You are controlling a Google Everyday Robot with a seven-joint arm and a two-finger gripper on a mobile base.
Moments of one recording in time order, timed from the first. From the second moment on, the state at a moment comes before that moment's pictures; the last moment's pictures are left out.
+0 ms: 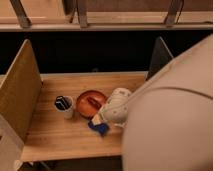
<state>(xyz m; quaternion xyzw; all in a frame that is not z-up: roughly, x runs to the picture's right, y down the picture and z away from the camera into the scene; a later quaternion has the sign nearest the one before) -0.017 0.159 0.756 -0.22 -0.01 0.52 0.82</state>
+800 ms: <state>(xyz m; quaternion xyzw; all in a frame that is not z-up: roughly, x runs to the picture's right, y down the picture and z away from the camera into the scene) -0.042 0.160 0.807 -0.28 0.03 0.51 0.81</state>
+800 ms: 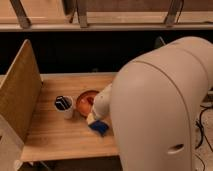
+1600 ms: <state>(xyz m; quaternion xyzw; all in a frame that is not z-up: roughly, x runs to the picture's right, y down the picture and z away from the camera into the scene) -0.030 0.135 0.837 -0.32 0.07 0.50 0.80</state>
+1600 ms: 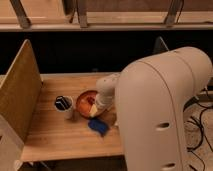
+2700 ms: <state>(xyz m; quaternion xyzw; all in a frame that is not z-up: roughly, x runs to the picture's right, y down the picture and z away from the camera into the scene) -0.024 0.176 0.839 -0.35 0.15 0.49 0.79</state>
